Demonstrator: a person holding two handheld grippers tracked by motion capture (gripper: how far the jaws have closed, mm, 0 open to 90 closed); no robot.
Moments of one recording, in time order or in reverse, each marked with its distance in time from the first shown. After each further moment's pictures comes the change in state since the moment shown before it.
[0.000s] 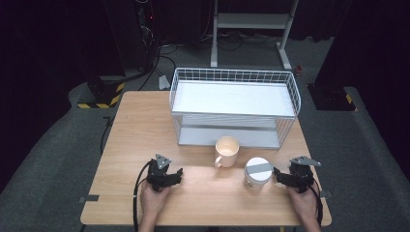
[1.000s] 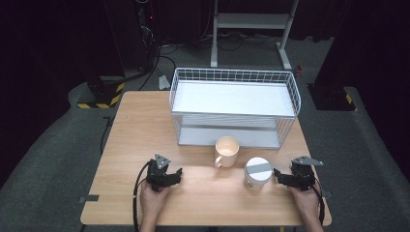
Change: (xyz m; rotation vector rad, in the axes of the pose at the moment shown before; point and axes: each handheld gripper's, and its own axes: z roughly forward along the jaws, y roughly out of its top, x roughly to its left) left arm 0.001 -0.001 -0.001 0.002 0.011 -0.007; right arm -0.006 -0.001 -0.002 0.003 0.055 -0.007
